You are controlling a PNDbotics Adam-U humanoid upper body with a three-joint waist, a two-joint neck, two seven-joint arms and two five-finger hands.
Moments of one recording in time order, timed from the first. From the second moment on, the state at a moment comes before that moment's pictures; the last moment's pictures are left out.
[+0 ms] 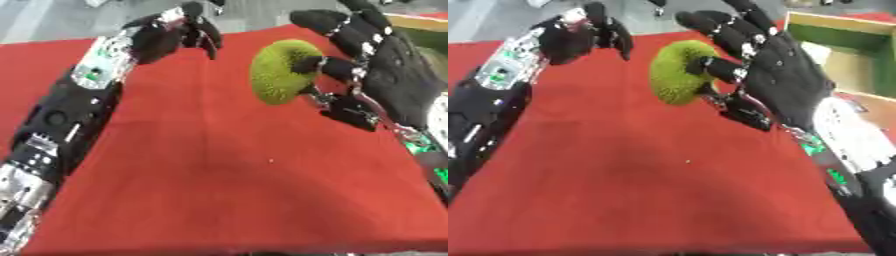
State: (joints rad) left arm -0.92 0.49 -0.20 -1.03 0.33 -0.30 -0.72; right arm -0.54 -0.61 0.34 -1.79 1.16 -0.35 -0.38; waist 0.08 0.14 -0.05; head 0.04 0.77
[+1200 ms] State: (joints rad) left arm -0.26 0.32 0.25 -1.72 0.35 -0.20 -0.41; right arm -0.48 -0.92 -0.06 -1.05 0.86 -0.14 -0.42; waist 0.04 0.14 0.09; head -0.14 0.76
